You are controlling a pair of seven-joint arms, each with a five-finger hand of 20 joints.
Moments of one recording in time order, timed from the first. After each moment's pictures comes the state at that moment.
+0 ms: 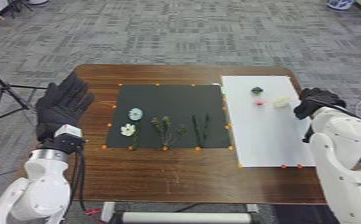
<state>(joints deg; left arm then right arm) 112.0 -58.8 -92.4 -114.3 25.2 9.4 16.5 -88.0 -63.8 92.1 -105.0 -156.6 -35.2 22.2</state>
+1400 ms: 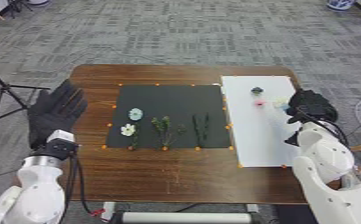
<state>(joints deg) 115.9 -60.8 -96.0 -115.7 23.8 9.6 15.8 -94.9 -61.3 84.8 -108.2 -148.9 -7.1 29.0</state>
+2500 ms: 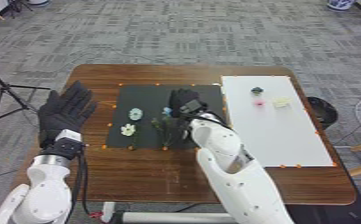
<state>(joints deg) 113.9 -60.6 -92.8 -114.8 21.4 9.6 15.3 -79.1 -84.7 59.6 -93.1 -156.5 -11.6 11.0</state>
